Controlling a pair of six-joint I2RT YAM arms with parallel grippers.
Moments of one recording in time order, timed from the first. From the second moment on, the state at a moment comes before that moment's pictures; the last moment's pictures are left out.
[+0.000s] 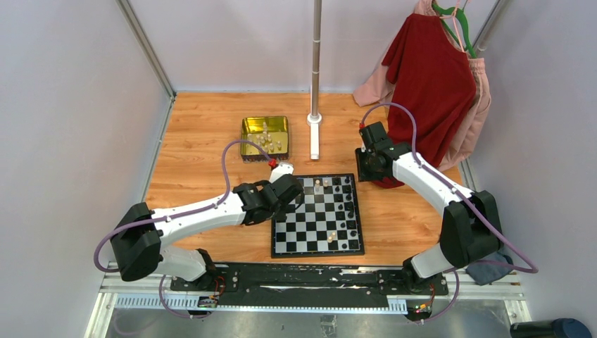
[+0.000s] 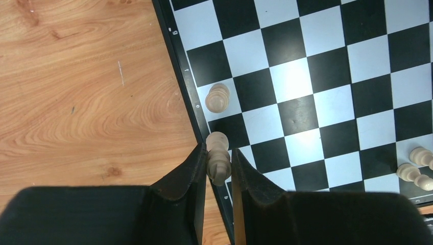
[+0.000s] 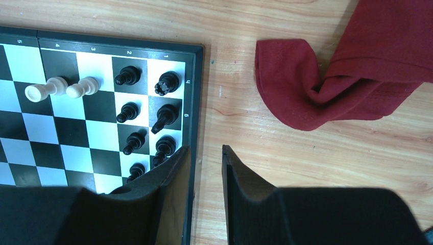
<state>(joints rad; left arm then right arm) -1.00 1.33 0.88 -0.62 -0.44 -0.66 0.41 1.47 1.07 -0.65 0.07 0.25</state>
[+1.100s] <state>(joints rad) -1.00 1.35 0.82 -0.55 -0.43 -0.69 0.41 1.47 1.05 -0.65 0.06 0.25</state>
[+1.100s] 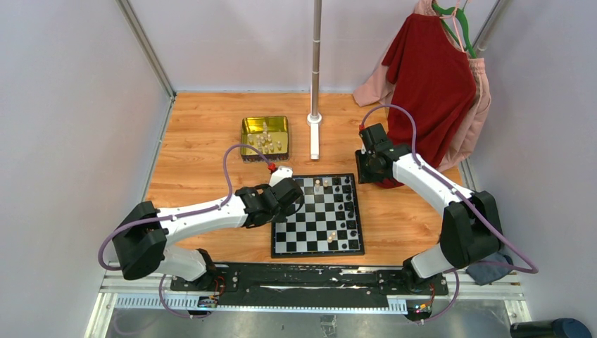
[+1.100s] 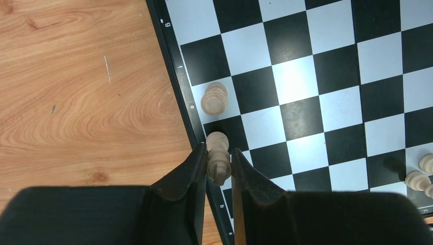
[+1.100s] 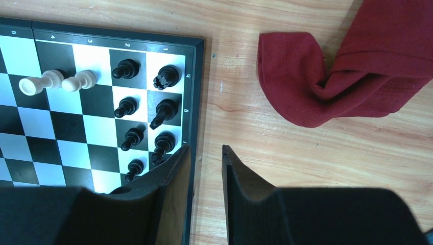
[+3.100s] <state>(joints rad) -1.00 1.36 0.80 -0.52 -0.40 -0.71 0.41 1.46 1.03 -0.64 0.06 0.25</state>
